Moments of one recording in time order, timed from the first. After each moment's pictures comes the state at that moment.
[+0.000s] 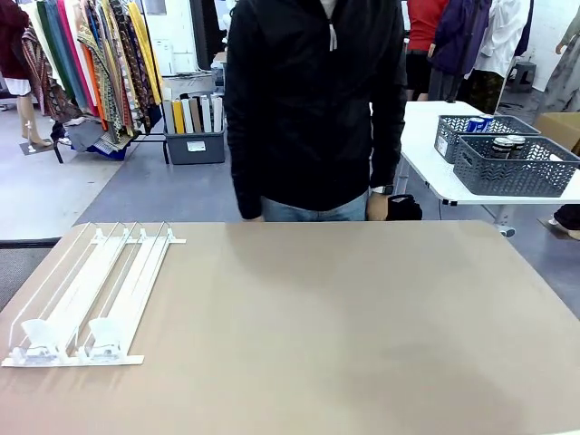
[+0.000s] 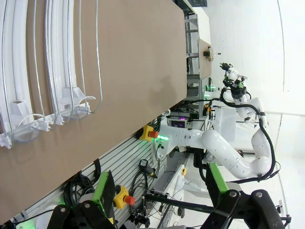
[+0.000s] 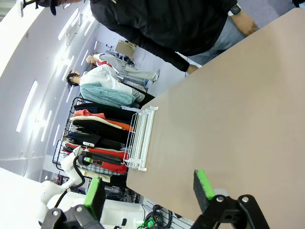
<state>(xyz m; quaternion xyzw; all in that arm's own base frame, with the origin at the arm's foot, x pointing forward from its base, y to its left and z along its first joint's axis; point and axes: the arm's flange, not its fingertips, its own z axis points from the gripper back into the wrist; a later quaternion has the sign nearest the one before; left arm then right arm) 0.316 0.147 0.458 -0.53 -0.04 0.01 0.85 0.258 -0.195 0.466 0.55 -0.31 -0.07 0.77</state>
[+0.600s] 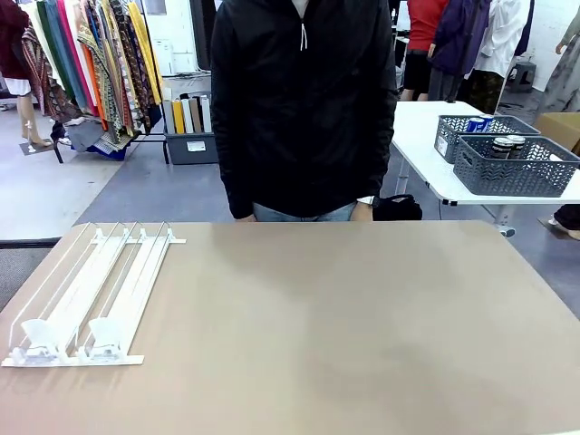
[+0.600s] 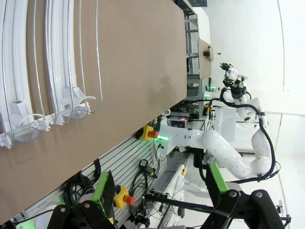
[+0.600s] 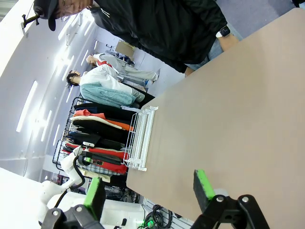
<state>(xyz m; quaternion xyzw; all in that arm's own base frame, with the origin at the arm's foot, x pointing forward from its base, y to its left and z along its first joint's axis) 0.316 0.147 0.458 -0.53 -0.04 0.01 0.85 0.258 -0.195 0.466 0.55 -0.31 -0.07 0.77</state>
